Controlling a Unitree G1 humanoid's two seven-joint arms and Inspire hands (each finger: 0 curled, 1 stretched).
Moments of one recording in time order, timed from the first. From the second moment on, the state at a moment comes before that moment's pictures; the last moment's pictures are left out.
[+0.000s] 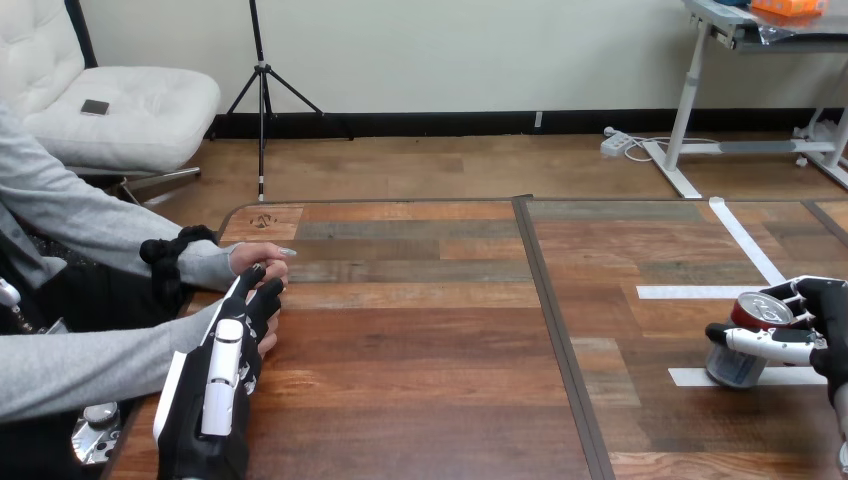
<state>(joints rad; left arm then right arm) 0.03 0.06 0.18 0.59 -0.23 -0.64 -0.35 -0.45 -0.55 -0.06 1.19 -0.21 -0.38 -0.19</state>
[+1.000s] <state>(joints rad) 0.03 0.06 0.18 0.59 -0.23 -0.64 -0.36 -0.45 -0.55 -0.05 1.18 -0.22 -0.45 -0.15</state>
